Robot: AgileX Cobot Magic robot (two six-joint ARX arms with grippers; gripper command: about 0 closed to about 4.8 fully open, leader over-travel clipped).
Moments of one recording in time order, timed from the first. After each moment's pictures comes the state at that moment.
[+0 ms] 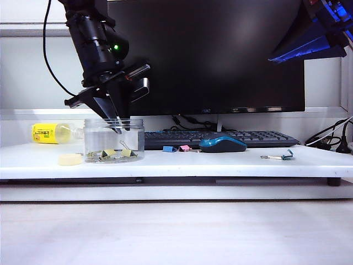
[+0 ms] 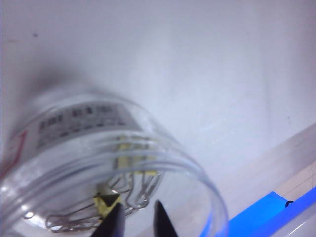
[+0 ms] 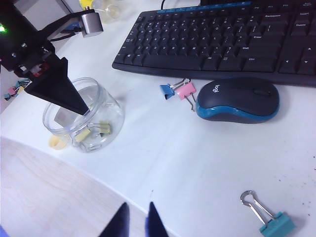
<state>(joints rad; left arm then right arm) -0.37 2.20 2.13 -1.43 0.38 0.00 0.23 1.01 0.71 -0.13 -0.49 0.20</state>
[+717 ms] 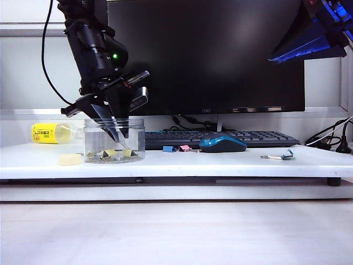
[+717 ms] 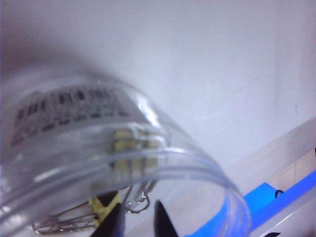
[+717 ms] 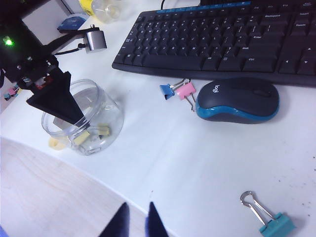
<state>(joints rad) -0.37 2.20 2.07 -1.43 0.42 -0.02 0.23 1.01 0.71 -0.13 -0.49 0.20</state>
